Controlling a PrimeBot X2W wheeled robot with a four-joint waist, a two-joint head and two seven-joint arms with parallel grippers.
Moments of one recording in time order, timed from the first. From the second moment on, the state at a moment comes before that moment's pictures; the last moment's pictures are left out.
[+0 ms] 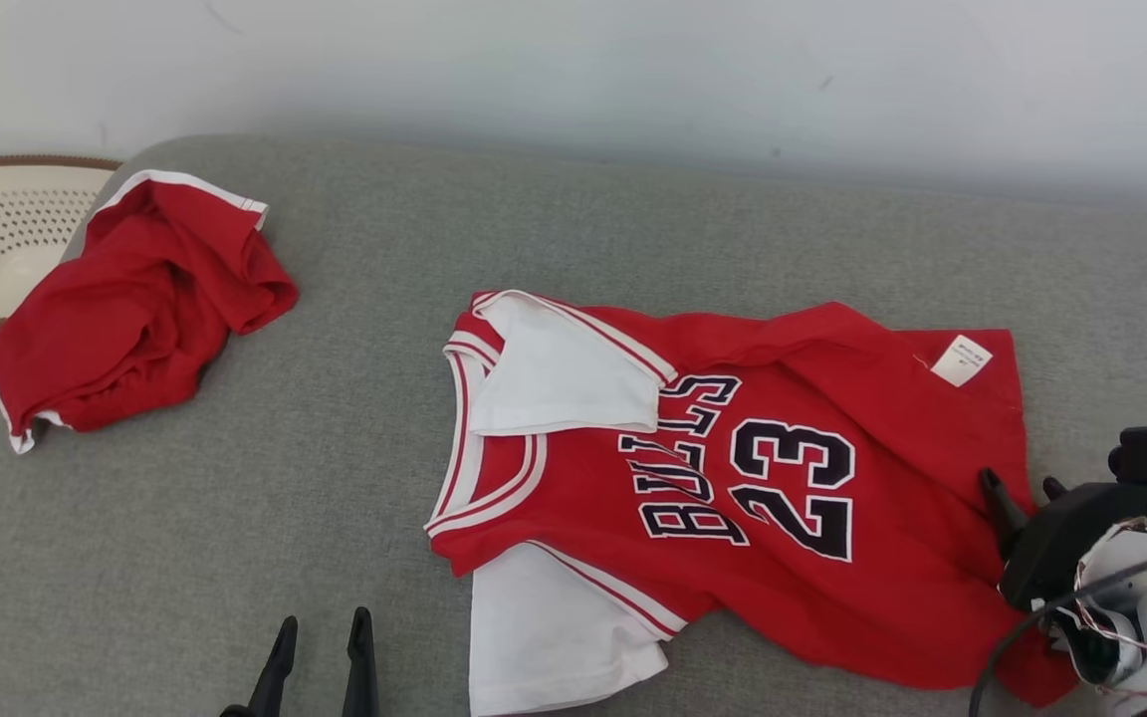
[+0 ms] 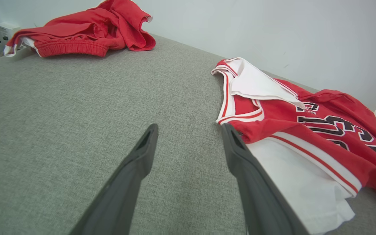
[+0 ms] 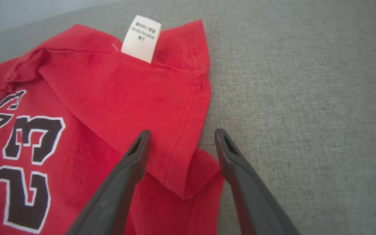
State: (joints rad) left arm -0.02 0.05 -0.17 0.10 -0.31 0.10 -0.26; right arm -0.40 -0.31 0.07 0.51 0.36 0.13 0.29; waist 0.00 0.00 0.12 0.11
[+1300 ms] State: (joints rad) left arm -0.06 0.05 -0.21 0.13 -0.33 0.10 -0.26; right arm -0.85 -0.34 0.27 0.99 0.44 0.13 0.09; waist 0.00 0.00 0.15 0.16
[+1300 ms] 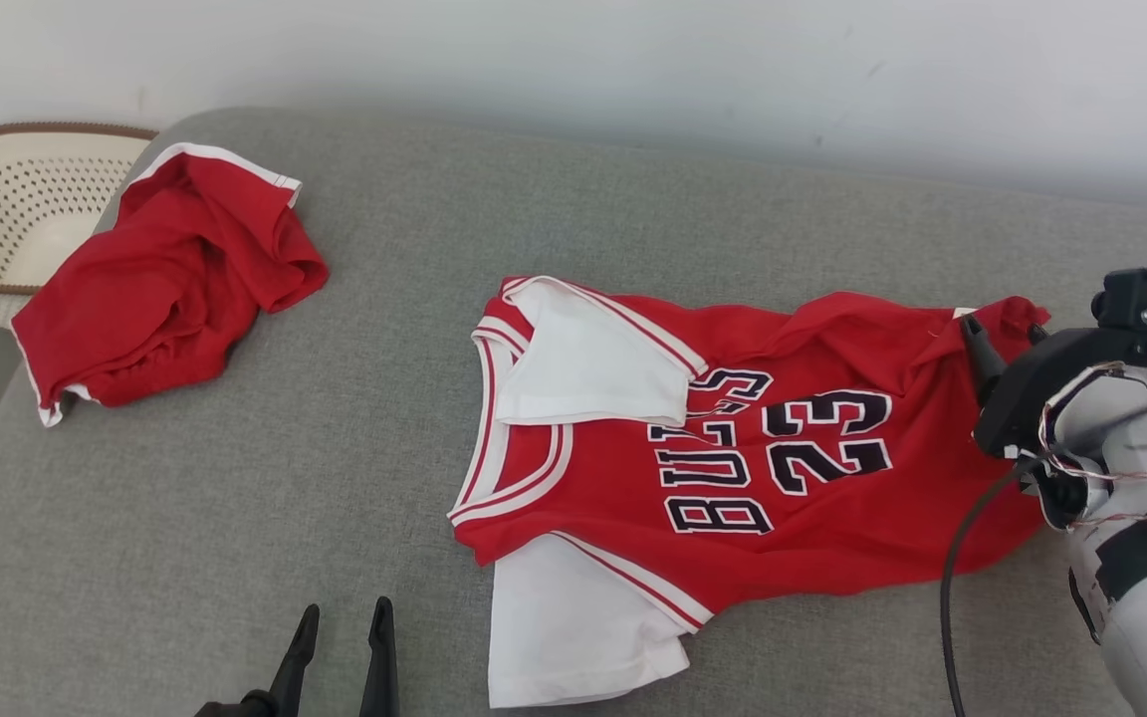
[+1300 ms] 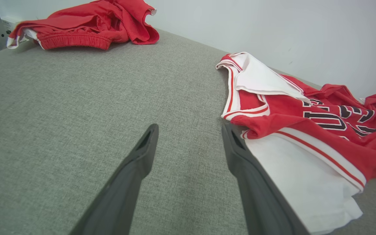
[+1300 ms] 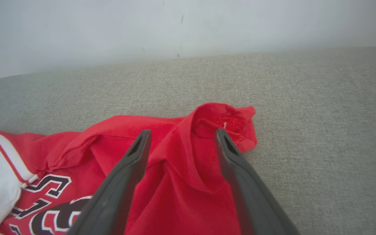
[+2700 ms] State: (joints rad) left arm -0.02 0.05 -0.18 0.11 -0.31 0.10 -0.26; right arm -0.35 -0.42 0.18 0.50 0.42 0.13 0.14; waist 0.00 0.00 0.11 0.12
